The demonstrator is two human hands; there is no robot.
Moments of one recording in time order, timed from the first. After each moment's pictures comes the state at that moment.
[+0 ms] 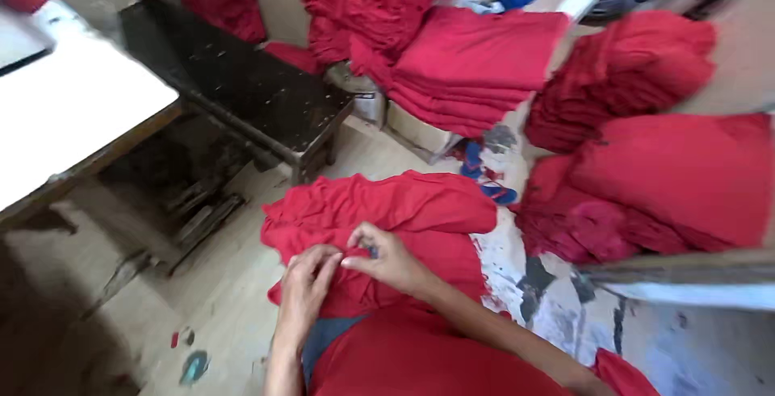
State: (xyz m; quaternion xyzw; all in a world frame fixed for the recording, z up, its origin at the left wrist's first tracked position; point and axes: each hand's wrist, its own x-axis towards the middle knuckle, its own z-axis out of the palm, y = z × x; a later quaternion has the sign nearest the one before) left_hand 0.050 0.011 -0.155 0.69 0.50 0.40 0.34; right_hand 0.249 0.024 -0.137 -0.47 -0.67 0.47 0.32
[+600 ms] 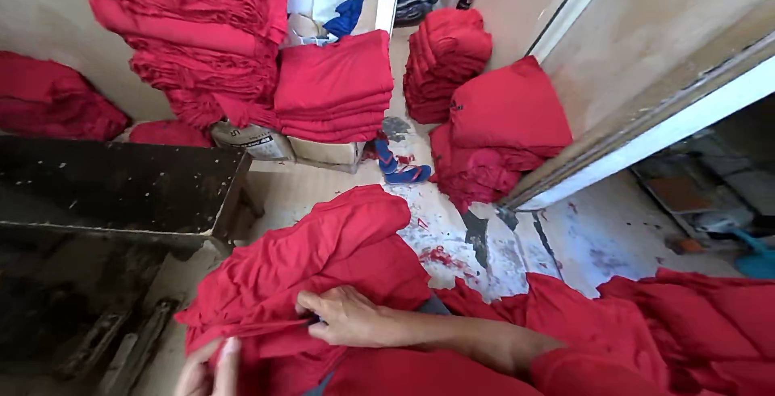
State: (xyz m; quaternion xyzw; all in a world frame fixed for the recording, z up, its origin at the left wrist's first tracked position) left_hand 0.043 0.016 -0.136 0.69 0.39 0.53 0.31; right_hand 0.263 -0.009 -0.132 -0.55 -0.71 0.39 0.22
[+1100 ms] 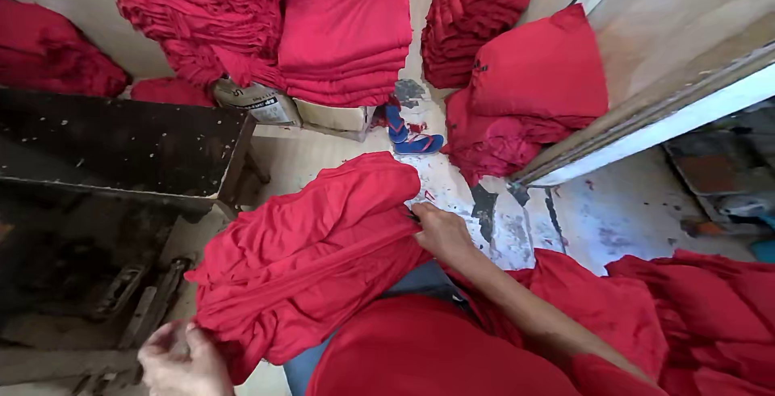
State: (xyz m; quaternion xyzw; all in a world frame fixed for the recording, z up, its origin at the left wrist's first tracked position) left_hand -0.008 0.031 -0.184 0.56 0.71 0.41 0.12; right_hand 0.392 -0.048 -0.144 -0.84 -0.49 0.23 0.07
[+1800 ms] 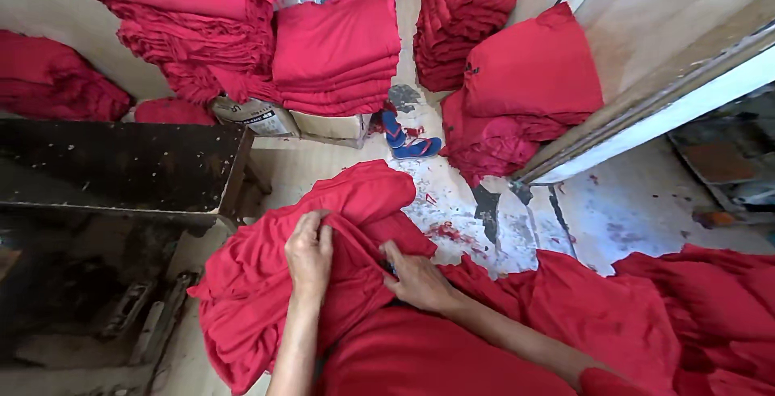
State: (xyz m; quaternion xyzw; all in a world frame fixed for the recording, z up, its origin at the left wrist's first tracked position) left_hand 0.189 0.072 -0.150 0.82 0.38 0.38 0.21; right_hand 0.342 -0.069 -0.163 -0.75 -0.54 0.35 0.16
